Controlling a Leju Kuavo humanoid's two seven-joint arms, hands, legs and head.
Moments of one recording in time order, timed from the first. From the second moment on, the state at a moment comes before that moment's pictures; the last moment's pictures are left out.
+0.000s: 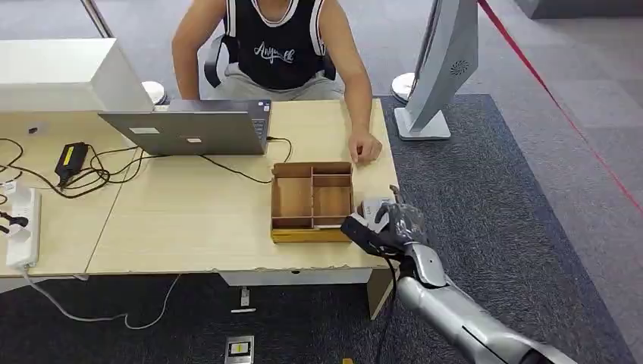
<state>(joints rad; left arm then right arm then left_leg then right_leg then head) -0.07 0.01 -0.58 -0.23 0.29 0.66 0.00 -0.54 -0.22 0.84 -0.81 0.56 -0.56 0.36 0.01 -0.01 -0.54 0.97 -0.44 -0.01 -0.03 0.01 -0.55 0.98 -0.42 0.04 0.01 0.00</state>
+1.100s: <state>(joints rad) -0.13 0.00 -0.65 -0.24 0.27 0.65 0.08 -0.81 -0.22 0.83 -1.05 0.59 -0.41 0.44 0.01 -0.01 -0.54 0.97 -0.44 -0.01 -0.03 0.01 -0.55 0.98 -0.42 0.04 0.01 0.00</state>
